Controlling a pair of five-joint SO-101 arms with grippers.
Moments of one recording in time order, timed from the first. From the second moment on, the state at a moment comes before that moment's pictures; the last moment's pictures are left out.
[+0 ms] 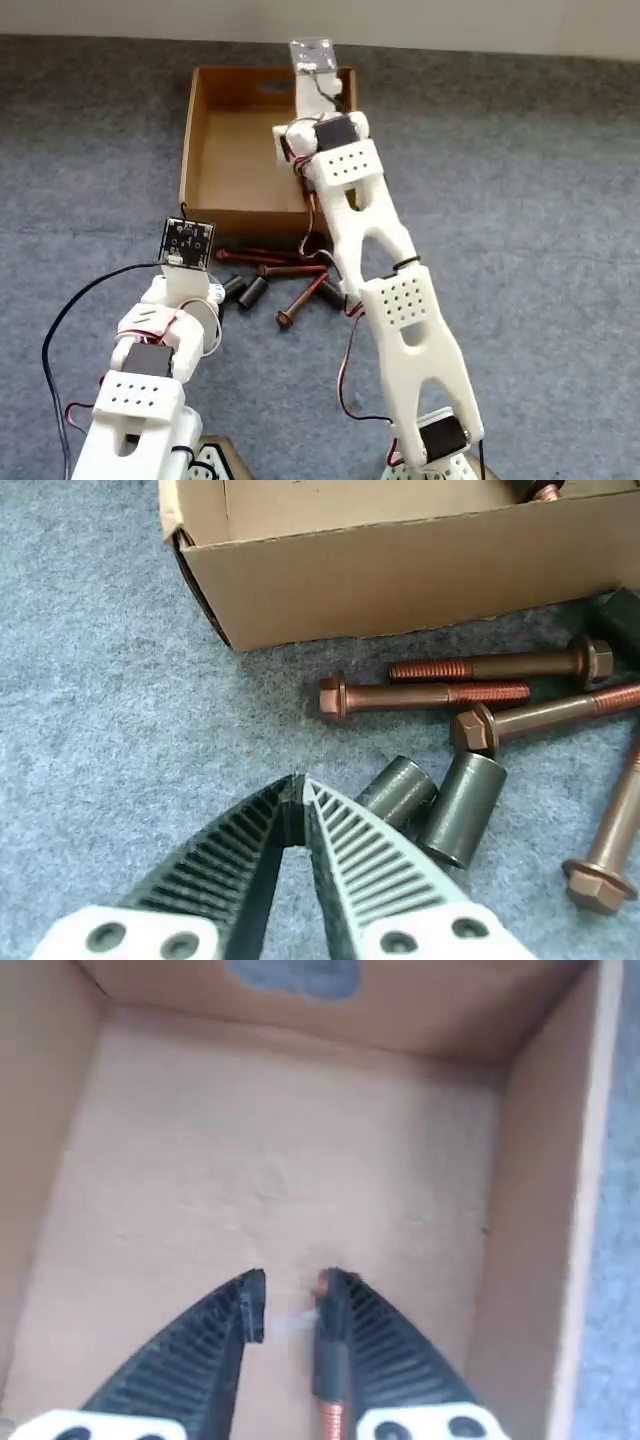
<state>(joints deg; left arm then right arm) -0.9 -65.1 87.5 31.6 -2.9 -26.6 61.9 -78.5 75.2 -9.4</state>
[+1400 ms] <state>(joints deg) -0.9 -65.1 87.5 31.4 -2.9 -27.0 65.7 -67.2 70.5 -9.5</state>
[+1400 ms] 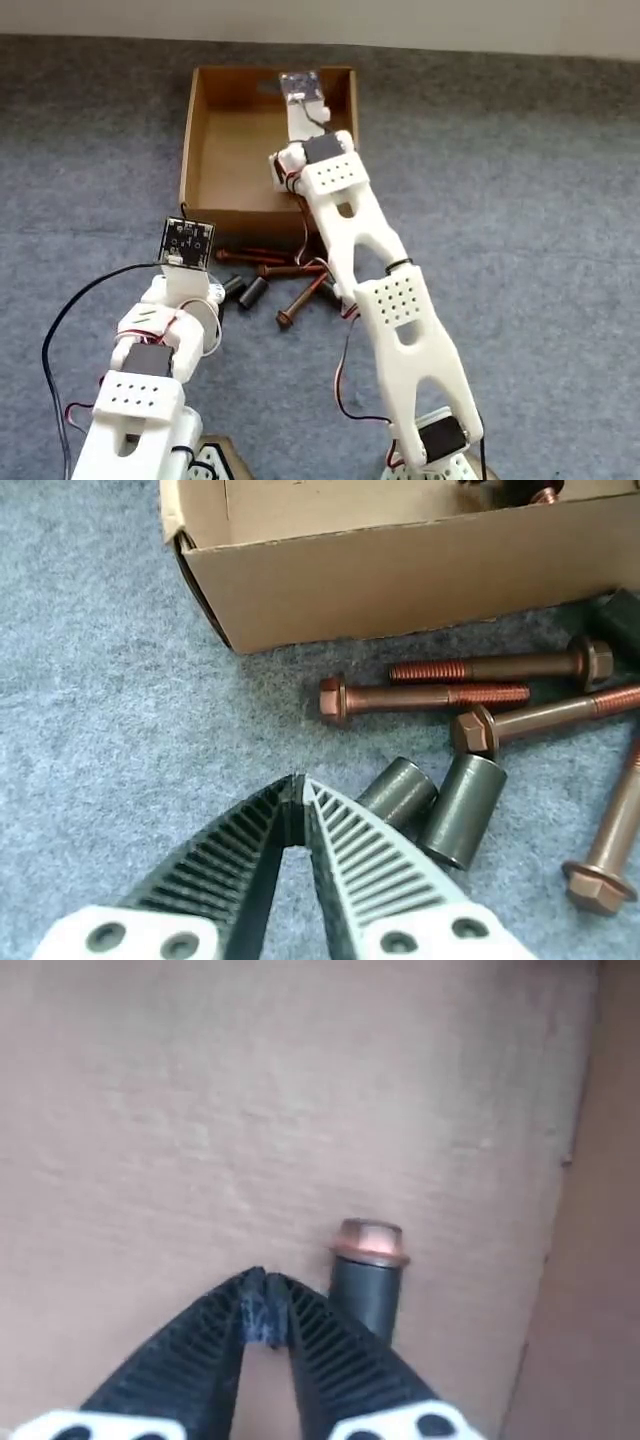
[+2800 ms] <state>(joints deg) -0.9 -65.1 87.5 31.4 -2.9 -22.9 57.6 -90.8 91.4 -5.1</state>
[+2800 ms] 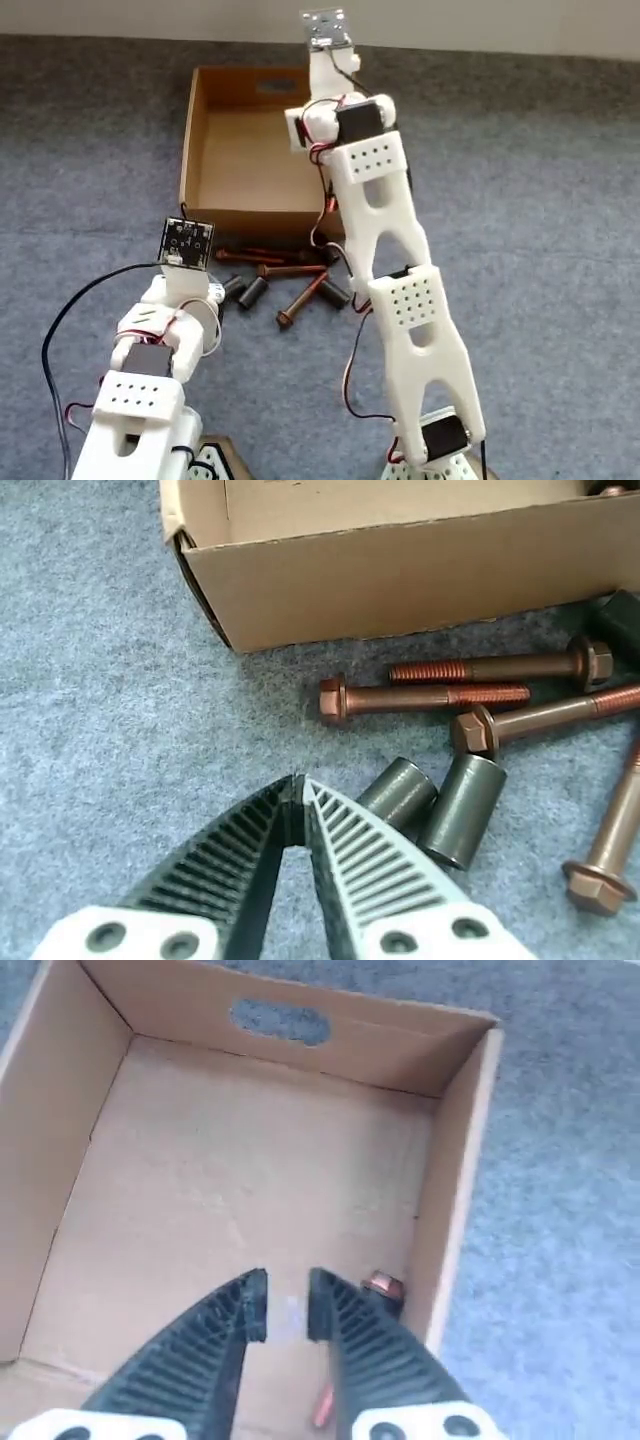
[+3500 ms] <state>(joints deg) -0.9 -65.1 87.5 31.4 -2.9 -26.1 21.6 -64.3 100.4 -5.1</state>
